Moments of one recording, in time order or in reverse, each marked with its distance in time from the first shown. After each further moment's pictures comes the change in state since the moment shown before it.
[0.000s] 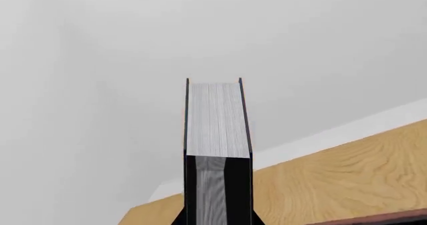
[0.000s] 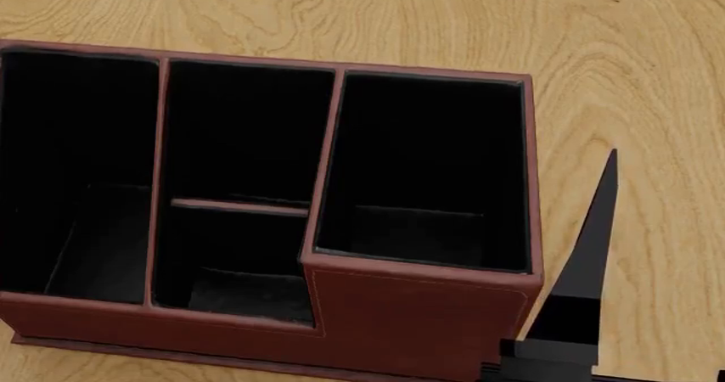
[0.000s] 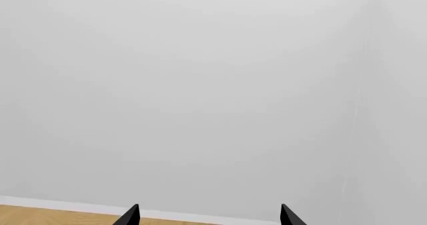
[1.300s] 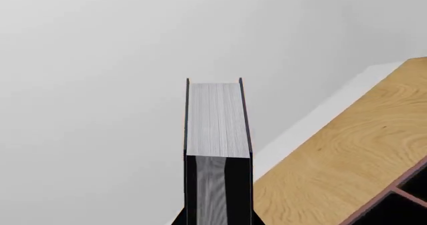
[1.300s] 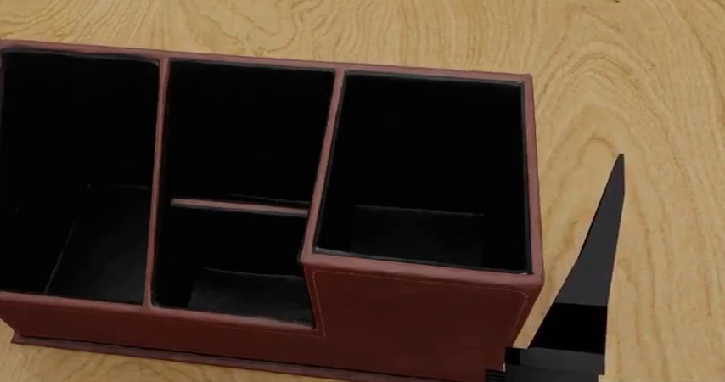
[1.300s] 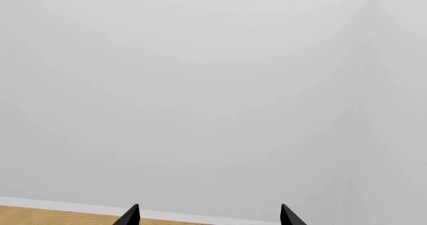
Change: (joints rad) left arm -0.323 -0.005 0.233 -0.074 0.059 0.139 0.514; right arm 0.034 0.013 -0.043 -0.013 -0.011 -0.003 0.007
